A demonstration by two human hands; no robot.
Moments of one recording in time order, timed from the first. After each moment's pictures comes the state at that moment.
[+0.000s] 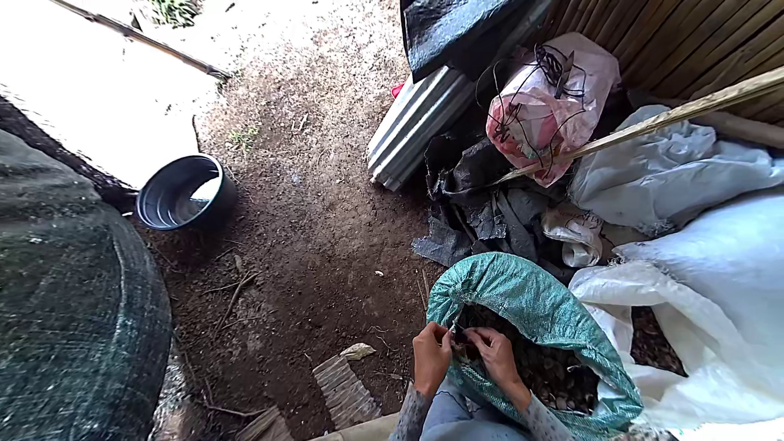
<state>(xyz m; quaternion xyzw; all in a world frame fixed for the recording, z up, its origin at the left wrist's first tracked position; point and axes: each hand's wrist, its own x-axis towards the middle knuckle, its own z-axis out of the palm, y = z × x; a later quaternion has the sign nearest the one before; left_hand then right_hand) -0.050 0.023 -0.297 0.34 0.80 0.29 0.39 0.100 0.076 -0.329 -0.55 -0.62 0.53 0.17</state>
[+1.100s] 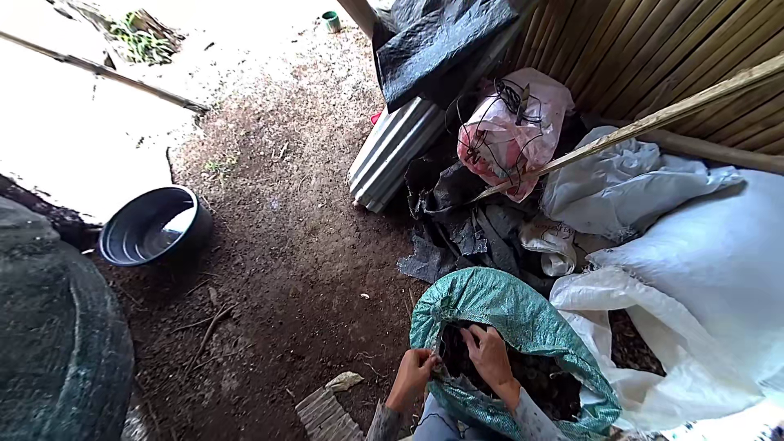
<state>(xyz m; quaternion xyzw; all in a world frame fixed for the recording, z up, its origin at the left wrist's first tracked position) -0.072 0.024 -0.313 0.35 0.70 0.26 0.57 0.107 0.111 -0.307 -0.58 -0.71 0.38 0.09</state>
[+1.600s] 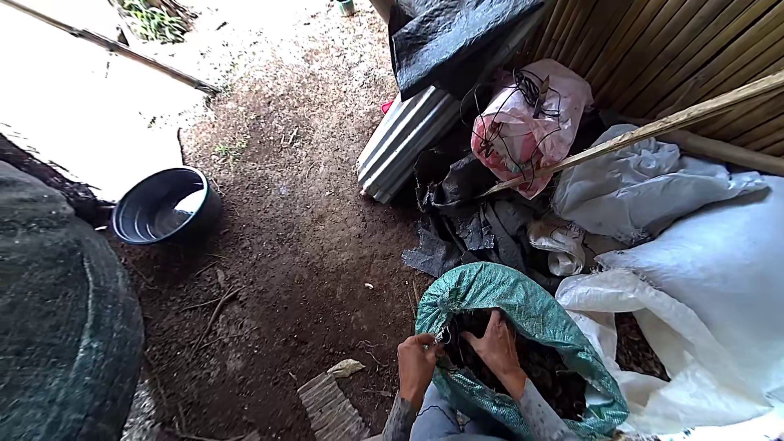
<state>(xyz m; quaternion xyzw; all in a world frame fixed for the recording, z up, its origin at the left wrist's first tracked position) -0.060 0.028 -0.293 0.36 0.81 0.25 0.39 0.102 0.119 -0.306 -0.63 -0.71 0.33 0.05</state>
